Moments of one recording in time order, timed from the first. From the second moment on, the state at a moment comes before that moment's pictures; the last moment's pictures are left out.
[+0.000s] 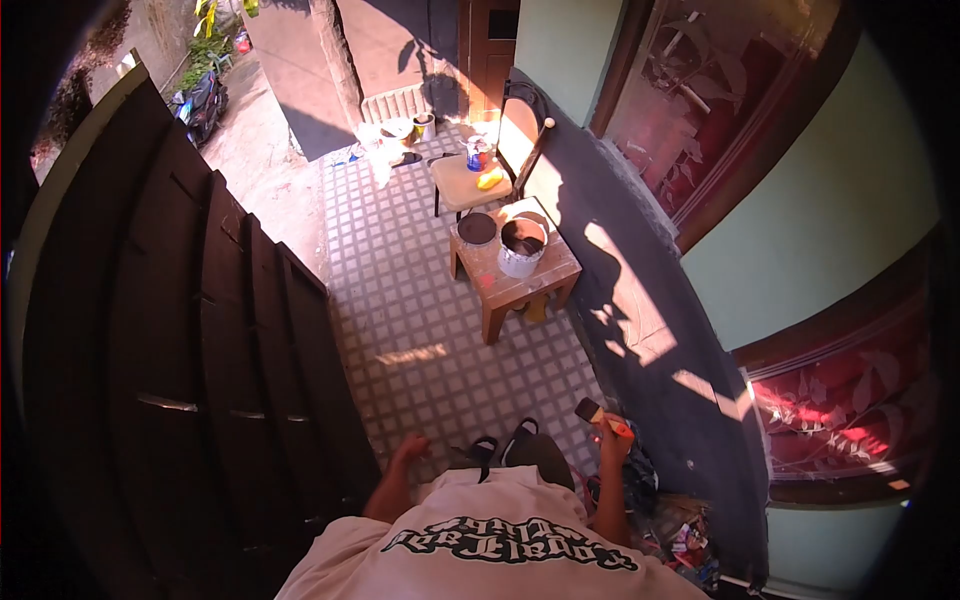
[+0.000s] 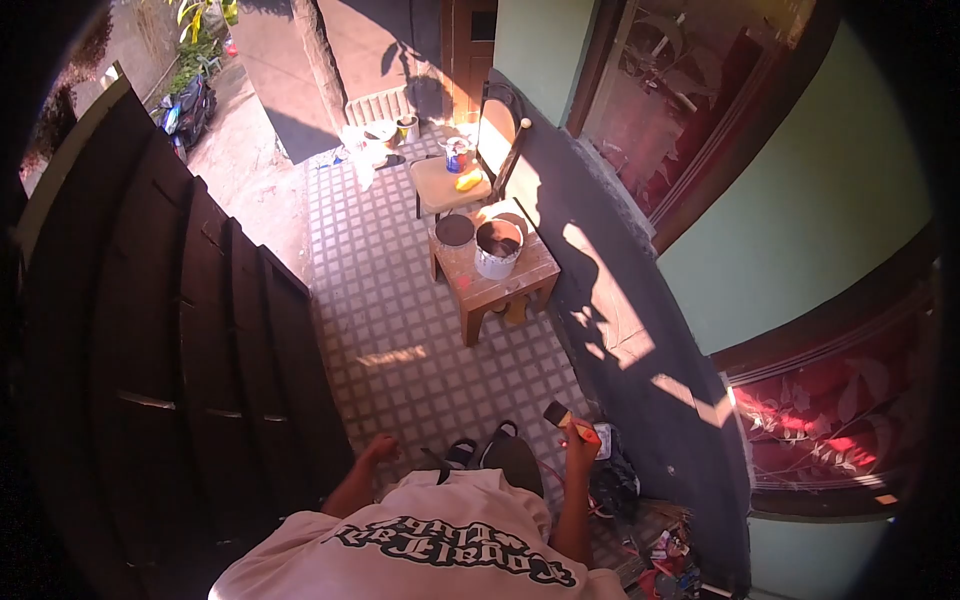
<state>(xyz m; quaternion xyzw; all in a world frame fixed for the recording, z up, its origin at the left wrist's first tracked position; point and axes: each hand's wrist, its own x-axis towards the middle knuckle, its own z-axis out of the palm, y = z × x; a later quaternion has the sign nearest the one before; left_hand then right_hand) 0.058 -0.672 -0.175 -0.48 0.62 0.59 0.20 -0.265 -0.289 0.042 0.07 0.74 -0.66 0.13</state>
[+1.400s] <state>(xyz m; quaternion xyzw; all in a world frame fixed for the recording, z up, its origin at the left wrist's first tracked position) -0.174 -0.671 -0.122 -0.62 0.43 0.66 0.05 -0.724 -0.684 -0.014 -0.14 0.79 -0.56 0.21</state>
